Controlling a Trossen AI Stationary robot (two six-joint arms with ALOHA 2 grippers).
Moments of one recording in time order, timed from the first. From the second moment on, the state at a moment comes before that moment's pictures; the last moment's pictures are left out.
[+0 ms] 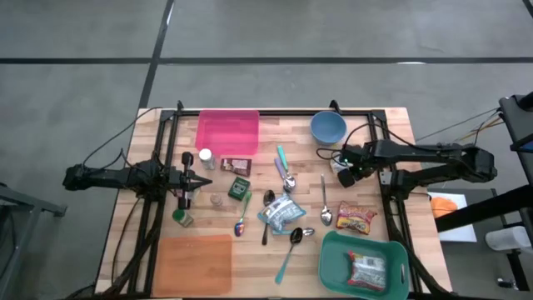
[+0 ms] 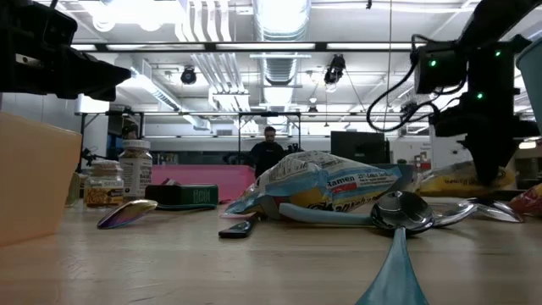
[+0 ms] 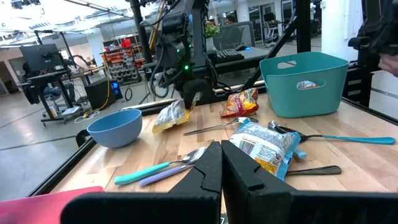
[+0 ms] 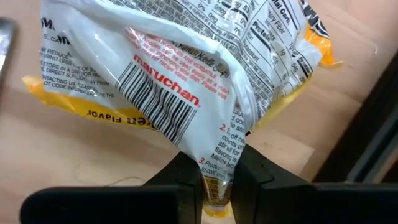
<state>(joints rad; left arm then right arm) -0.07 0.05 0.00 0.02 -0.05 0.20 -0.31 1.09 0.56 -0.98 0.12 0.82</state>
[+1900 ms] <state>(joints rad) -0.07 0.05 0.00 0.02 -0.05 0.20 1.08 1.78 1.67 -1.53 0.13 2.04</state>
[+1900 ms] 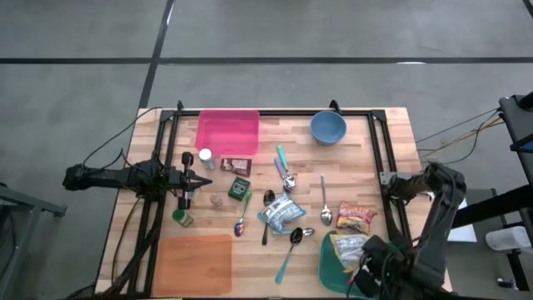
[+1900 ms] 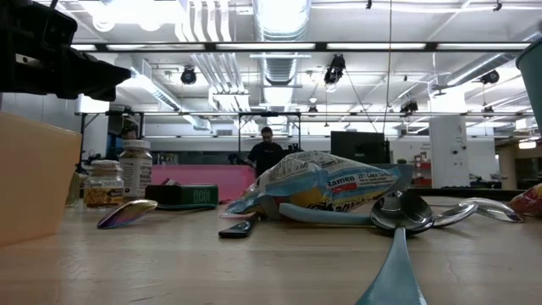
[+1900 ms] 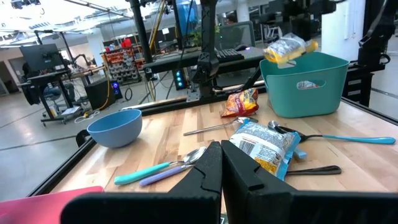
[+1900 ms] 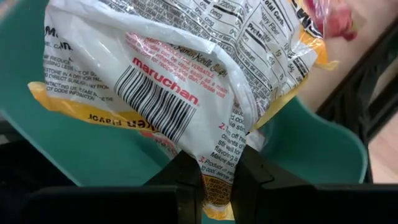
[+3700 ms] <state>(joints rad) -0.07 0.05 0.00 0.02 -0.05 0.20 1.07 1.77 1.30 -1.06 0.13 1.94</state>
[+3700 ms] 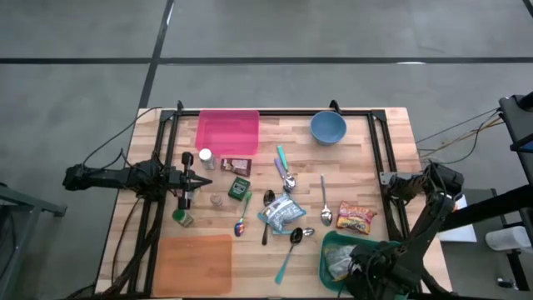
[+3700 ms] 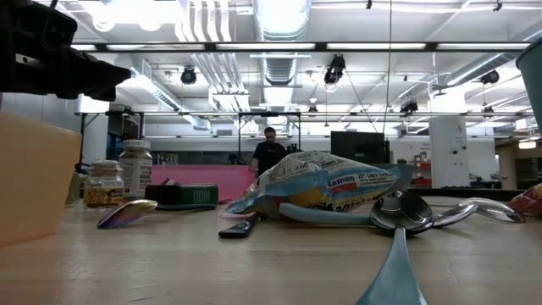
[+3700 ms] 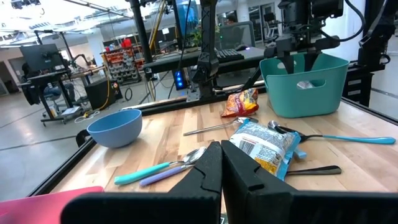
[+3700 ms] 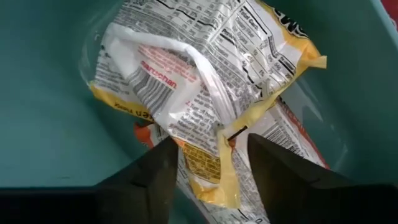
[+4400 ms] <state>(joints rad) -0.07 0.05 0.00 0.02 -0.05 0.20 1.04 1.57 1.30 -1.29 0.31 1.81</state>
